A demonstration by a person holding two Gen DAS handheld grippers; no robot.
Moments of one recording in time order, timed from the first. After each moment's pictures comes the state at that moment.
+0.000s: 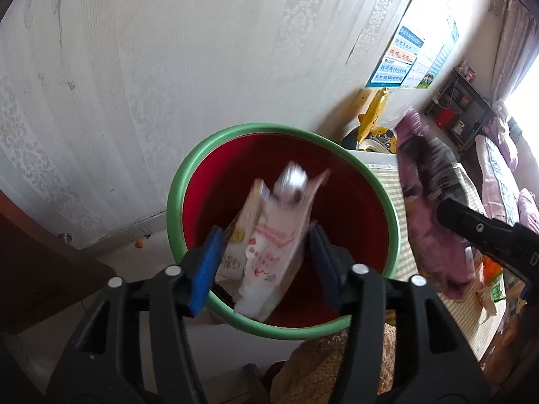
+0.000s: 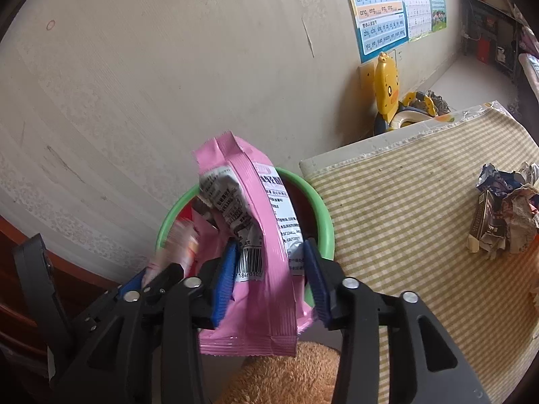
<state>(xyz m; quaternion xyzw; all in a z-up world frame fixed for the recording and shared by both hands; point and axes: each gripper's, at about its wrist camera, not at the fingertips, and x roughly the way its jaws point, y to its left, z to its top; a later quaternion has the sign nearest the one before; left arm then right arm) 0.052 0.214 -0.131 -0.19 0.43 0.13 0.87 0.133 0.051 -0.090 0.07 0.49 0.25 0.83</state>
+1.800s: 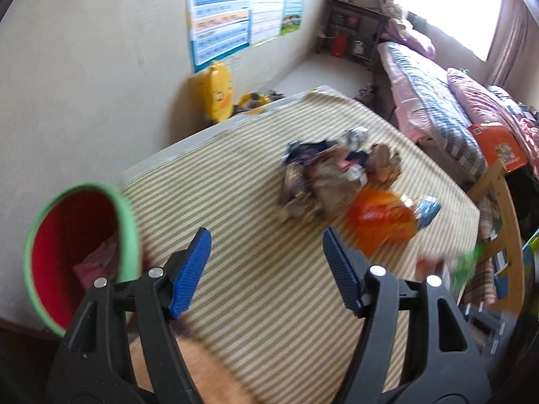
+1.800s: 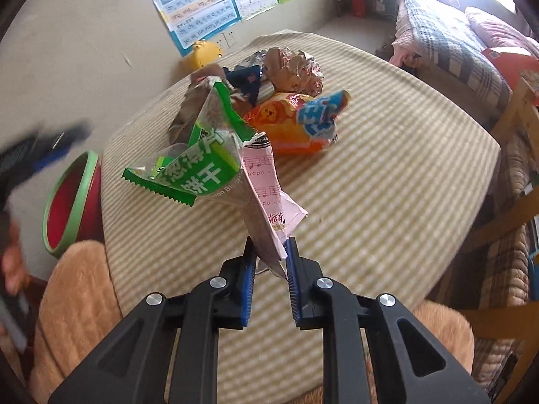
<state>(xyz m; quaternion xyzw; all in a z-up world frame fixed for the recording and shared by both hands) 0.121 -0.063 -0.097 0.00 0.45 -0.08 0.89 0.018 -0.249 -0.149 0.08 0.51 0.03 0.85</state>
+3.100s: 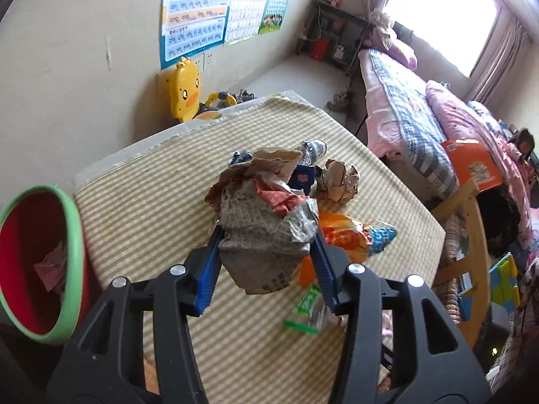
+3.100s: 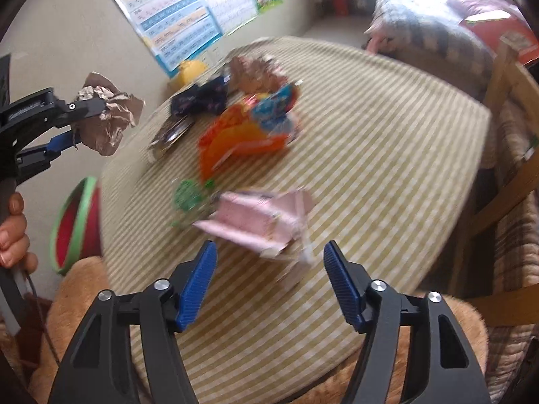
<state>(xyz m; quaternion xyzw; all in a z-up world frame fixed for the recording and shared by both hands) 0.127 -0.094 -0.084 -0.06 0.45 -0.12 0.88 0.007 -0.295 -0.163 0.18 0.50 0.06 0.84</state>
